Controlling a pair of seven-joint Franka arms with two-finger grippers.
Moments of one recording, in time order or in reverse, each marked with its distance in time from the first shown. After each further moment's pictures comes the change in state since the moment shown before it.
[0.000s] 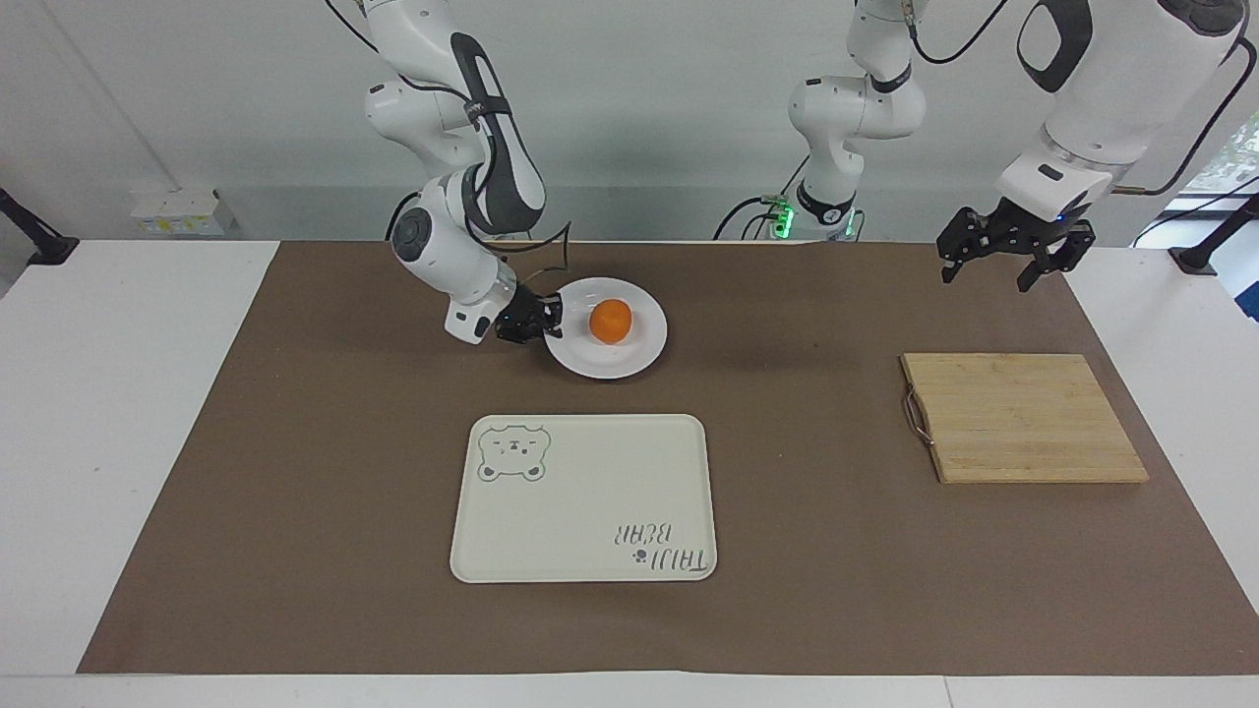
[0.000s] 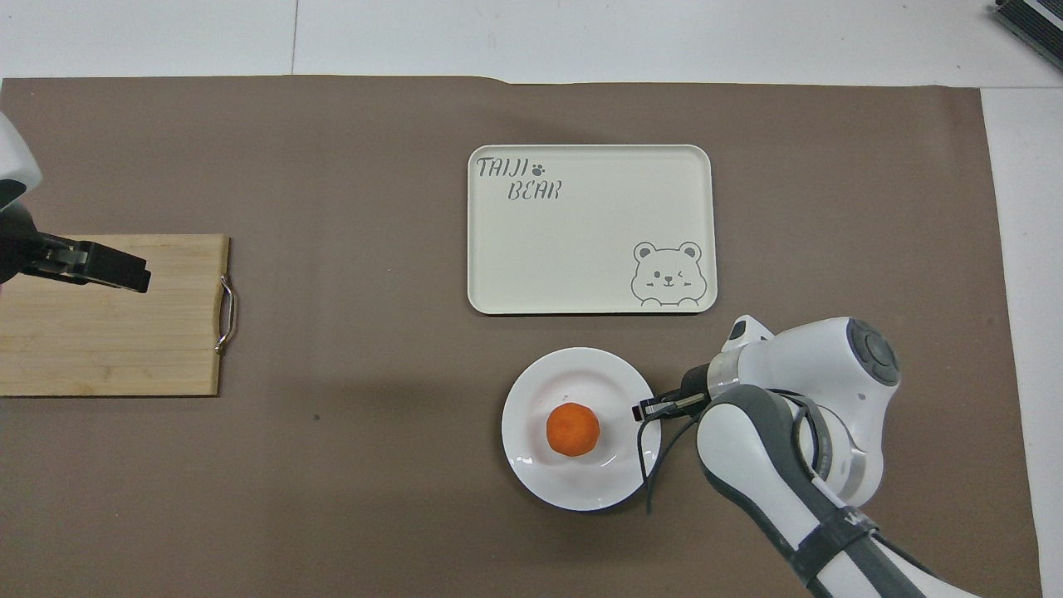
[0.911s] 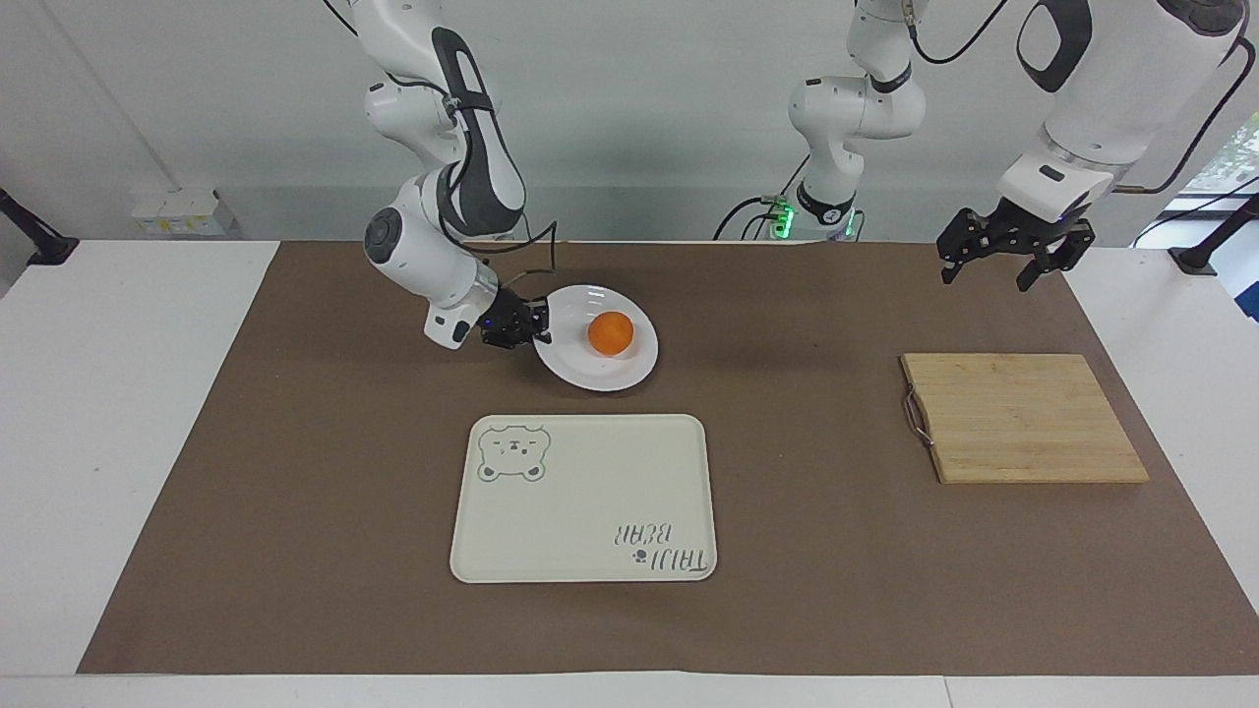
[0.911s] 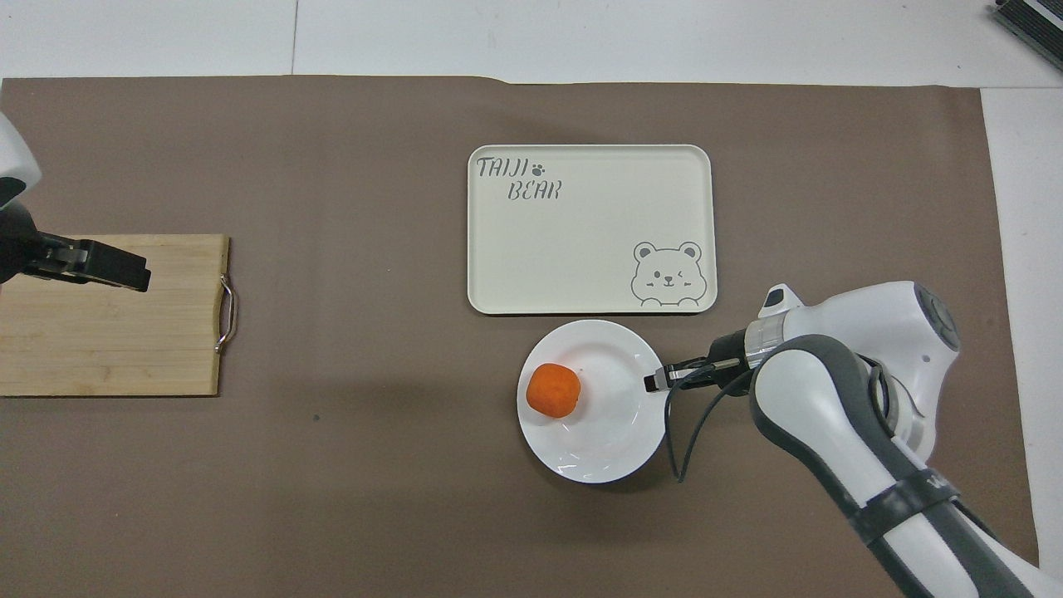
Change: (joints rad) left arm 0.000 0.000 0.000 0.000 0.000 0.000 -0.011; right arm -0.105 0.011 -0.005 0.107 0.116 -0.127 -0.058
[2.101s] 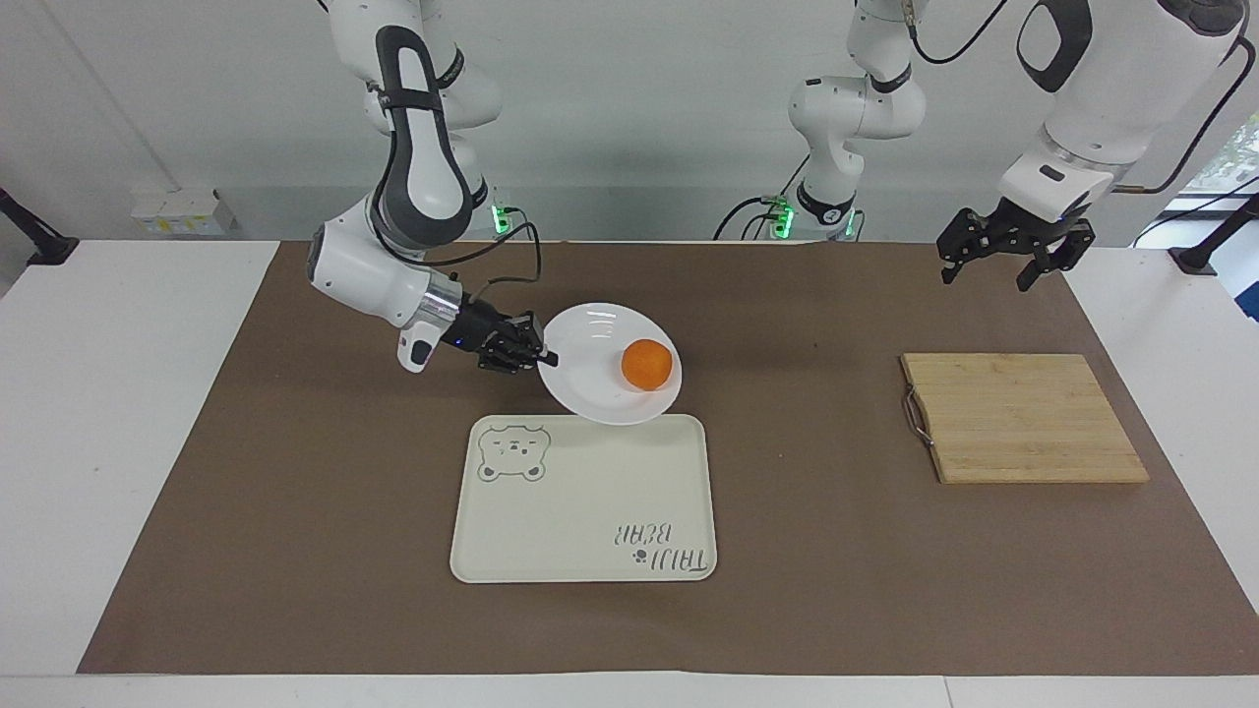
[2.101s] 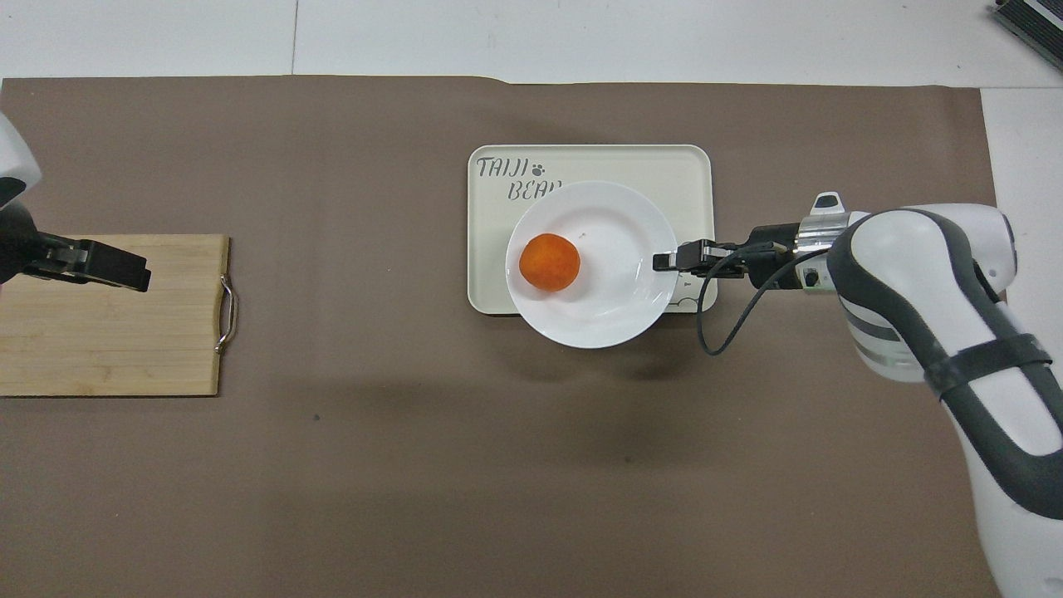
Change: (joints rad) left arm 0.000 0.000 0.000 0.000 0.000 0.000 0.000; right arm -0.114 0.255 -0.005 0.360 0.364 -0.022 -0.079
